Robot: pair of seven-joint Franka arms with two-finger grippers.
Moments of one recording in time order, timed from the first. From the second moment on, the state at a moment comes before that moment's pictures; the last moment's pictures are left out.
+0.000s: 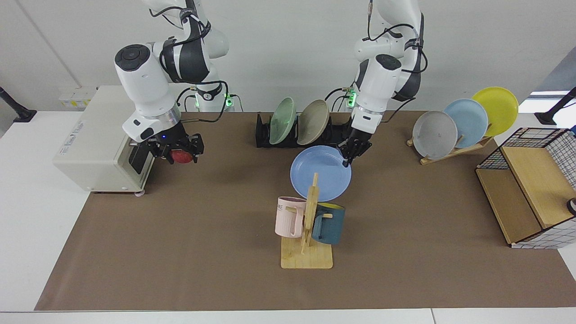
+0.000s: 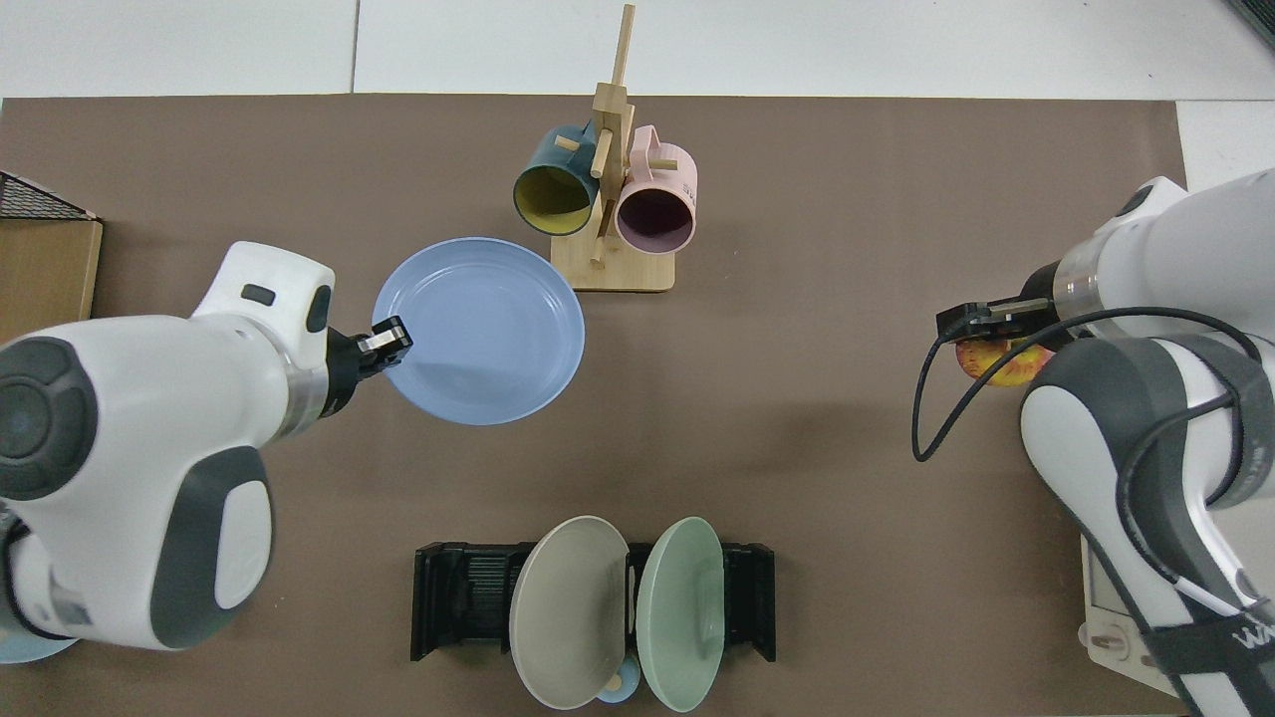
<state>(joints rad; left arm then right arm) 0.15 -0.06 -0.58 -2.30 -0.21 2.57 -0.63 0.18 0.05 -0.10 -1.86 0.02 1.95 0.02</state>
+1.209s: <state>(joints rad) 0.07 0.01 -0.59 -2.43 -0.21 2.70 -0.57 0.18 0.05 -0.10 -1.86 0.02 1.95 0.02</state>
